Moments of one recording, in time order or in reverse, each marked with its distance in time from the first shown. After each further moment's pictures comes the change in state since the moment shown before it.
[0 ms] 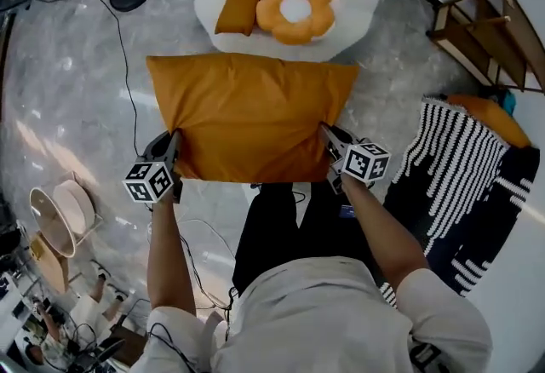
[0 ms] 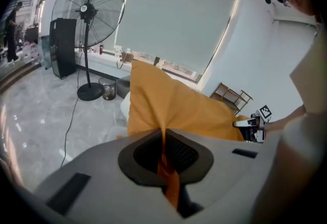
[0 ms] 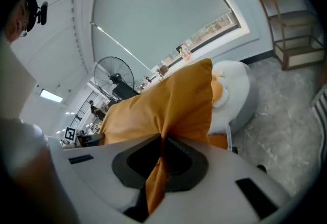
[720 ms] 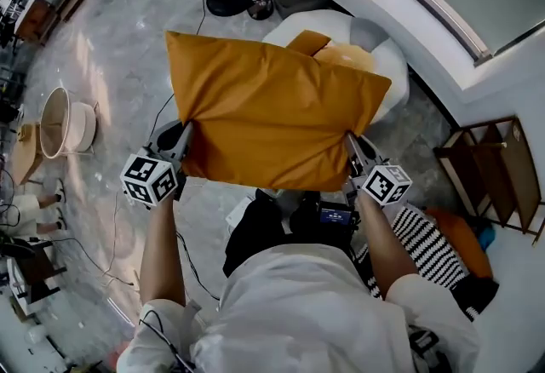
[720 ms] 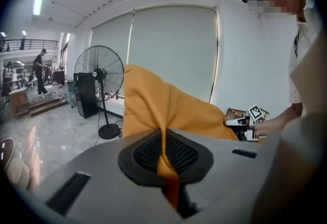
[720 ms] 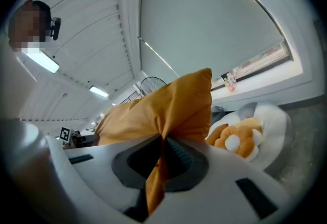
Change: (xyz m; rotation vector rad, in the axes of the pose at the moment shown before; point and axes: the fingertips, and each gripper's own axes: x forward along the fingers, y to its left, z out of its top) left arm -0.189 -0.250 0.099 0.100 -0.402 0.271; right arm -0.154 0.069 0.186 -0.322 -0.132 0.412
